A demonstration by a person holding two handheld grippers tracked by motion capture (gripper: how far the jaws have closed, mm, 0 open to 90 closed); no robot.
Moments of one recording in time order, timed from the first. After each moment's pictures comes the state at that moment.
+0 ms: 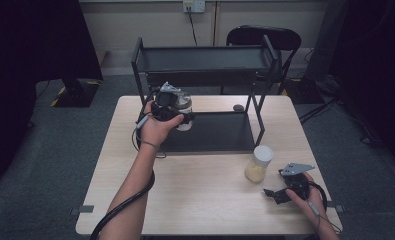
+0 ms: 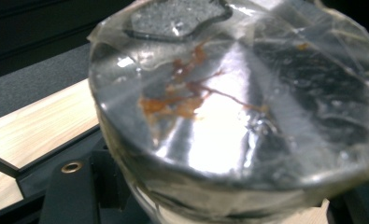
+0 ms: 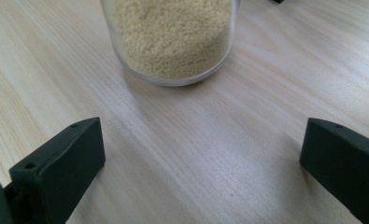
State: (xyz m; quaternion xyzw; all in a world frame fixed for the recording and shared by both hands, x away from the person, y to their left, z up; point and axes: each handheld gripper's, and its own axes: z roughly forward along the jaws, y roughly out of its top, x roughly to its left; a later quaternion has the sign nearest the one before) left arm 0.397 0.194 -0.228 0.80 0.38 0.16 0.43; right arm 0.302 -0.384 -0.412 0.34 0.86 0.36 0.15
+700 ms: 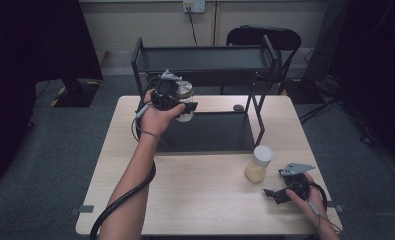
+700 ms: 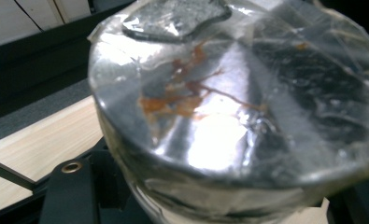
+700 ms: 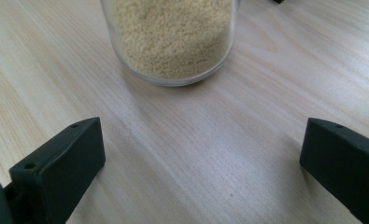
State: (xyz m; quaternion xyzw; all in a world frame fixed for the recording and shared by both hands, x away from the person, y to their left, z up) left arm 0.400 0.187 -0.195 0.80 0.38 0.18 0.43; right arm 0.302 -0.384 -0.412 0.34 0.86 0.36 0.15
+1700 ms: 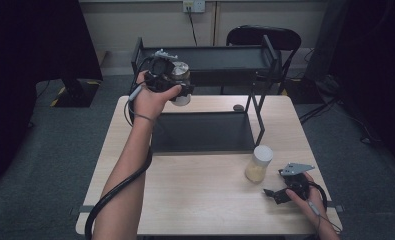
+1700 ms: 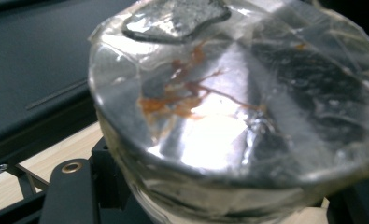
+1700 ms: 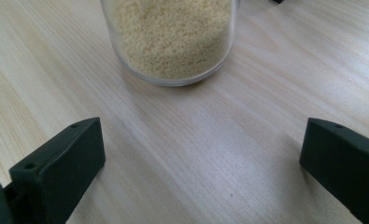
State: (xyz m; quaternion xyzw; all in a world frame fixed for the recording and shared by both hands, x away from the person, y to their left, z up) left arm 0.397 0.191 -0.144 0.79 0.39 0.20 0.43; right arm 0.302 -0.384 -0.412 0.34 0.86 0.36 0.15
